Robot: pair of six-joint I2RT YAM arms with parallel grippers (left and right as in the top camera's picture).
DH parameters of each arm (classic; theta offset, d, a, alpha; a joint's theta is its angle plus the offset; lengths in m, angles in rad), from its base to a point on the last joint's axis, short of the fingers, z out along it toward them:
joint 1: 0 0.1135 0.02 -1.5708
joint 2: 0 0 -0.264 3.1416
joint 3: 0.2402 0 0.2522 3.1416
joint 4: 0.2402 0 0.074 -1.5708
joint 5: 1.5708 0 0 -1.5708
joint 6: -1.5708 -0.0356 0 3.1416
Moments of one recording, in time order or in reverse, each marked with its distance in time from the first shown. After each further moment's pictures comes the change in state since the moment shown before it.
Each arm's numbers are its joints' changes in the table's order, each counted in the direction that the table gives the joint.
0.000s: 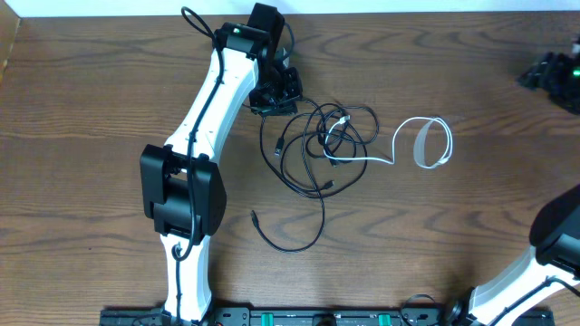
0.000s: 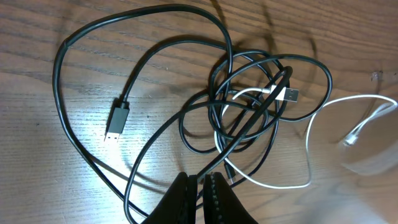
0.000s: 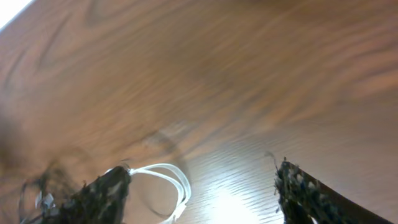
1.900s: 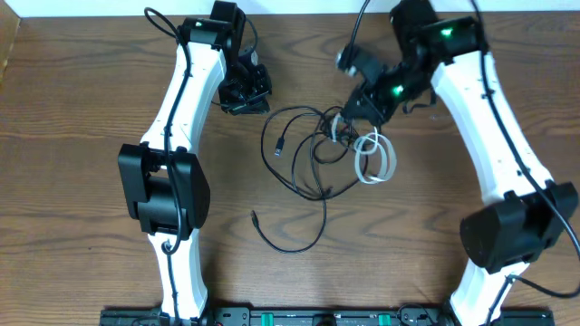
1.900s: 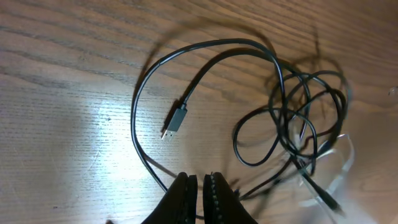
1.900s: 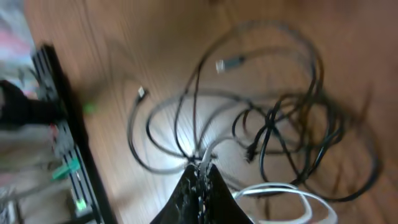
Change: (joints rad) left arm 0.134 0.000 0.000 0.071 0.014 -0.083; right arm 0.725 -0.004 0.130 0.311 -0.359 0.645
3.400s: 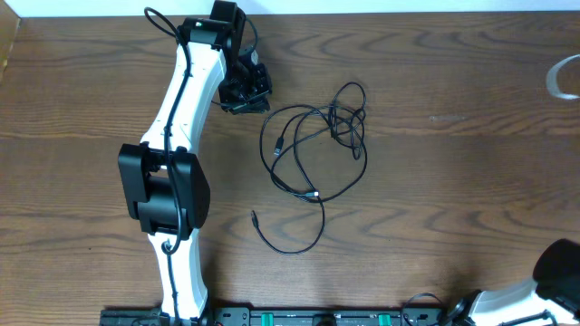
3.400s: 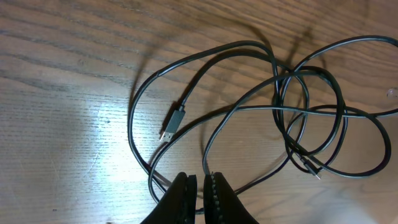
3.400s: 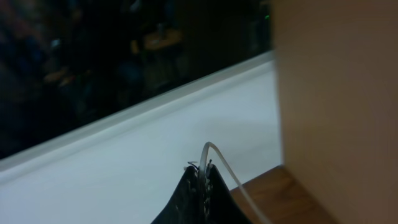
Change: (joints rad) left arm 0.000 0.000 0.000 -0.008 0.000 0.000; right arm -0.893 -0.194 0.166 -0.888 0.397 -0.782
